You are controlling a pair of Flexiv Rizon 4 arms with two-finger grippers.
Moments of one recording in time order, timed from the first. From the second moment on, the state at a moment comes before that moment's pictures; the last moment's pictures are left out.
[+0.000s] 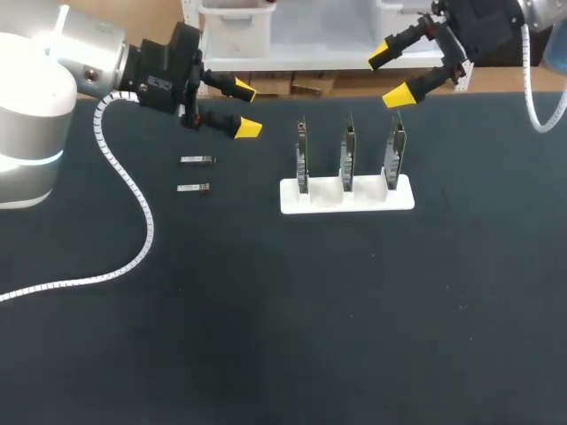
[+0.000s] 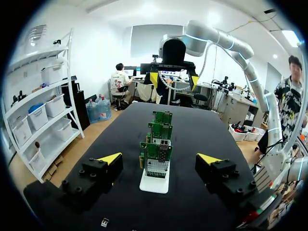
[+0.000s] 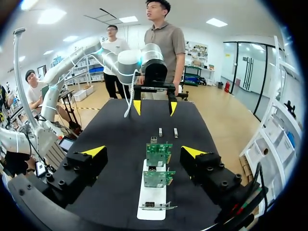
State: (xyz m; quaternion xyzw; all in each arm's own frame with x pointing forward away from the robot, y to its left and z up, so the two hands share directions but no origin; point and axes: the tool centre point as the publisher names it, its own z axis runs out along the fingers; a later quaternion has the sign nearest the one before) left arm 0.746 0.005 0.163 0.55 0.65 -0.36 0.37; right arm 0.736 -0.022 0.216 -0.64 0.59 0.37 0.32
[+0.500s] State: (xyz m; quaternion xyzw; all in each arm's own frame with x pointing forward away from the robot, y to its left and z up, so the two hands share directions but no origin) left arm 0.746 0.005 0.163 0.55 0.65 -0.36 0.37; right arm 0.740 -0.042 0.217 -0.64 0.60 0.37 0.31
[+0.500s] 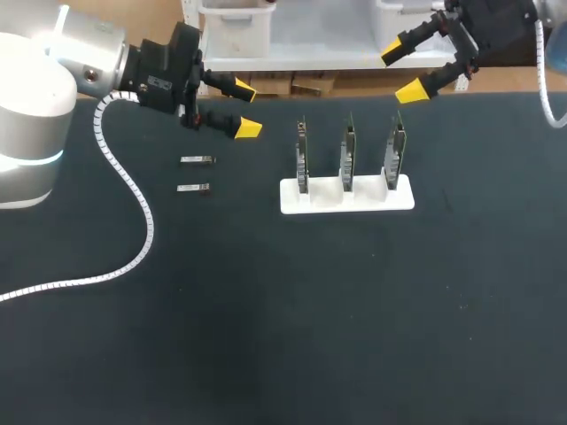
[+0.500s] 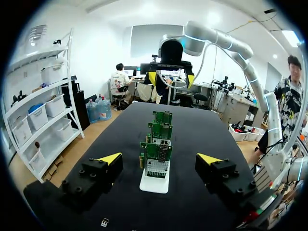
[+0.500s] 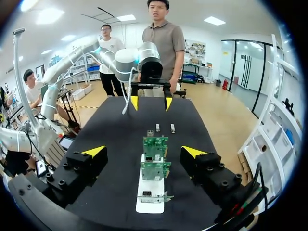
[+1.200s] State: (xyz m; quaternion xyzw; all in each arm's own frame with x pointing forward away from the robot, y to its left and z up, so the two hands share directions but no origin) left arm 0.712 0.054 0.110 0.55 0.70 -0.37 0.27; right arm 0.740 -0.043 0.219 -0.64 0.60 0.37 0.31
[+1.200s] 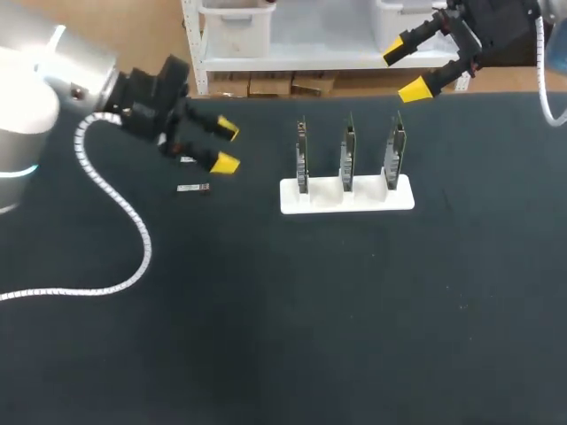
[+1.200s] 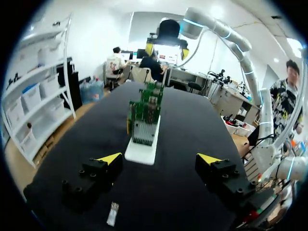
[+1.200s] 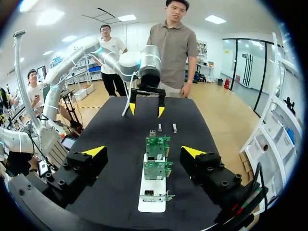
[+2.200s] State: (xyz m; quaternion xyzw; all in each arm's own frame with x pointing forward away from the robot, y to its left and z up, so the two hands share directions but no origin) left arm 0.705 0.100 0.105 0.59 0.73 -0.28 0.19; right arm 0.741 -0.043 0.219 -0.64 0.60 0.37 0.31
